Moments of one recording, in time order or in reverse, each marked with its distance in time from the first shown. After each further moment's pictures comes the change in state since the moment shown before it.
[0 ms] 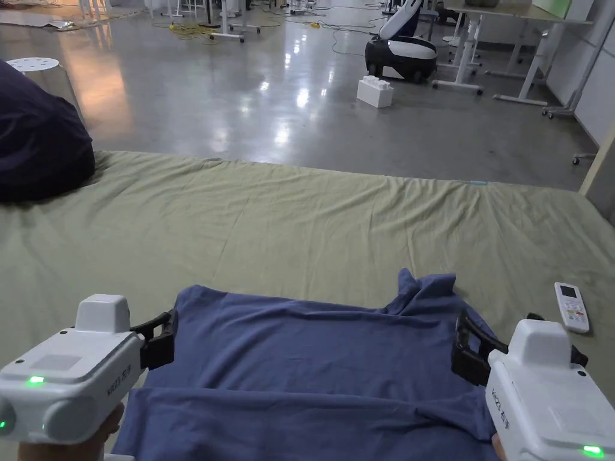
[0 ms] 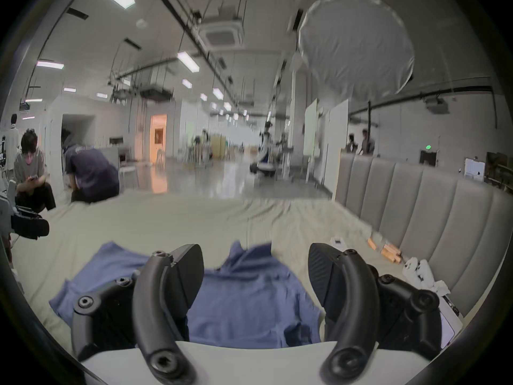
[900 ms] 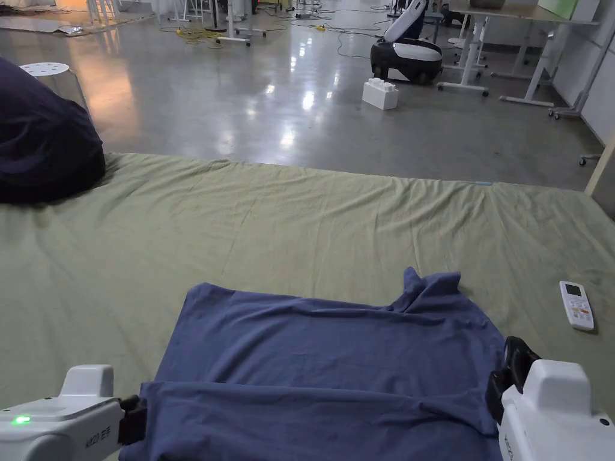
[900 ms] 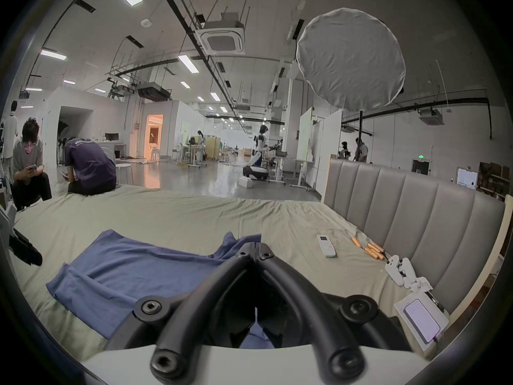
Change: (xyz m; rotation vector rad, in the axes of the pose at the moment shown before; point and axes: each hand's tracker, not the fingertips) left arm -0.040 -0.070 0.002 -0.511 0.021 0.075; right arm -0.003 -0.021 0.040 -0.040 -0.034 0.055
